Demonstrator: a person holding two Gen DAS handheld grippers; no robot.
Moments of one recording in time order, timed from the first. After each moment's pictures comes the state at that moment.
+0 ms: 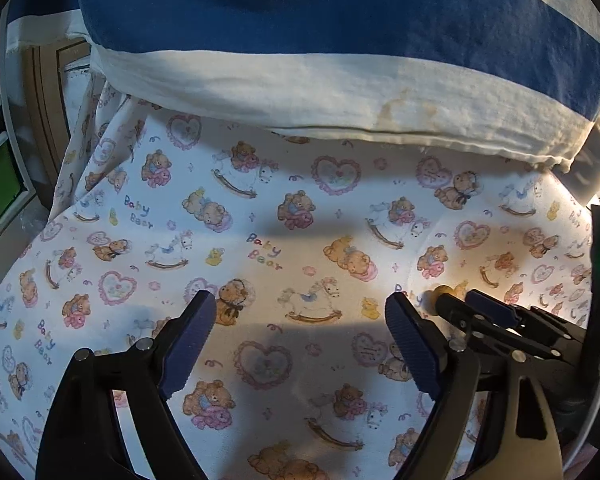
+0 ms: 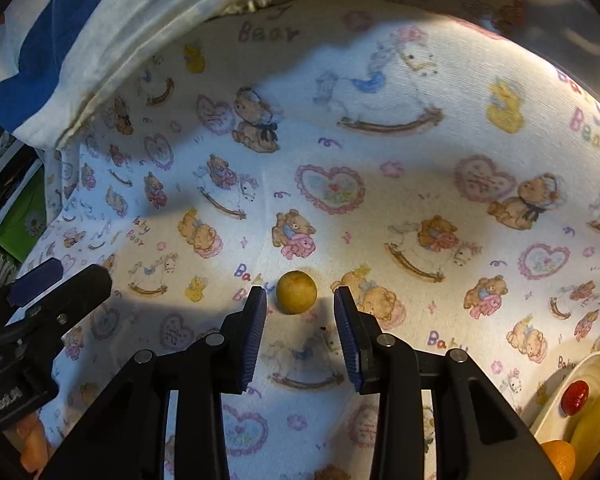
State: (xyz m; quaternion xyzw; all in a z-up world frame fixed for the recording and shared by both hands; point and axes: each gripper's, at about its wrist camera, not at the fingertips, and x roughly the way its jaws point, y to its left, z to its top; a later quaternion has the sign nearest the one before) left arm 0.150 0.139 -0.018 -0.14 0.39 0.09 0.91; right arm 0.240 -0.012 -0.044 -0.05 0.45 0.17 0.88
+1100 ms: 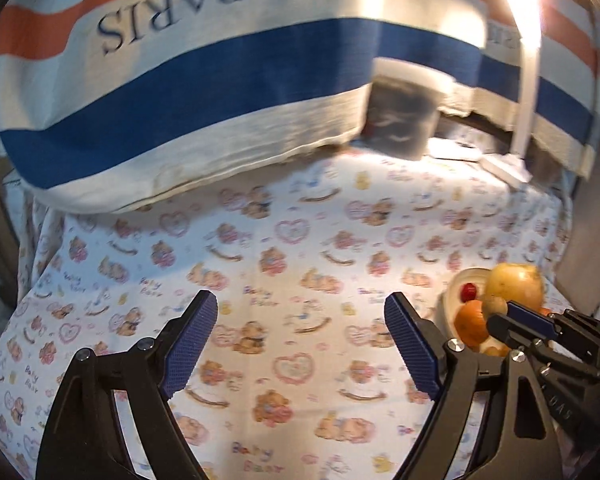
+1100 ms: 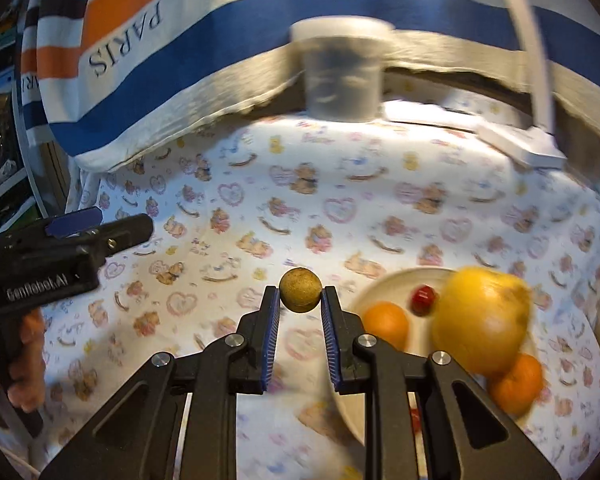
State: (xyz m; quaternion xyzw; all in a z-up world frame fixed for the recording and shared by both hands) left arm 0.090 0.028 0.035 -0.03 0.30 -0.06 0.95; right arm 0.078 -0.157 0.017 -0.03 0.31 0.11 0.94
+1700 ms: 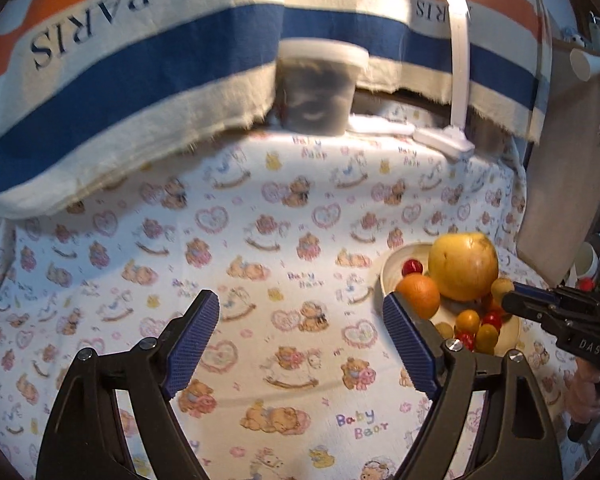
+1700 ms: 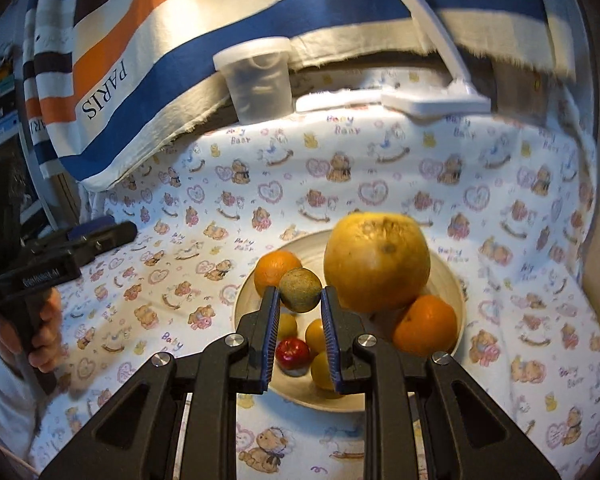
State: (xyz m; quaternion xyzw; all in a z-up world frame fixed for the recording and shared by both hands) left arm 0.078 -0.017 0.017 -0.01 0.30 -0.14 0.94; right arm 0.044 -0.260 0.009 0.04 0.32 0.14 0.94
